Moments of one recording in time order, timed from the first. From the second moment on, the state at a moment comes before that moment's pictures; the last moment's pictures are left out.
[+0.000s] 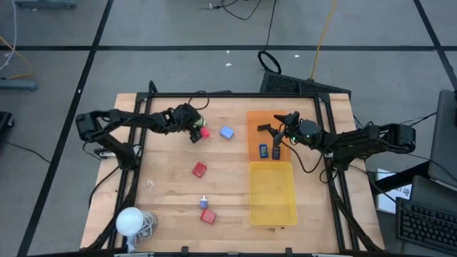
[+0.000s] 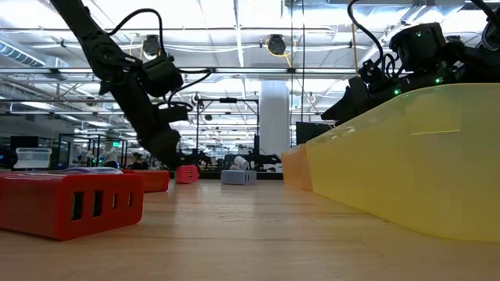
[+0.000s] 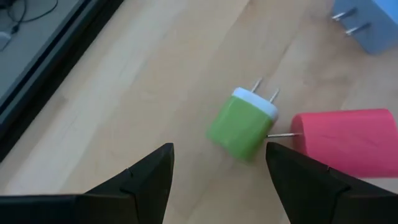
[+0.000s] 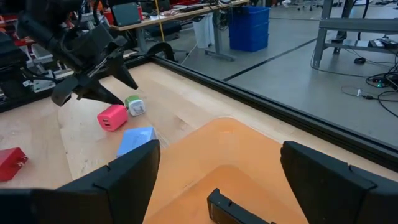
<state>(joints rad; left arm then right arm) 0.51 1.52 0.62 0.01 -0.16 0.09 -0.35 1.21 0.18 0.85 0.26 0.20</state>
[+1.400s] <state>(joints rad) 0.50 1.62 0.61 0.16 0.03 -0.02 -0.35 1.21 0.19 0.85 0.23 0.19</state>
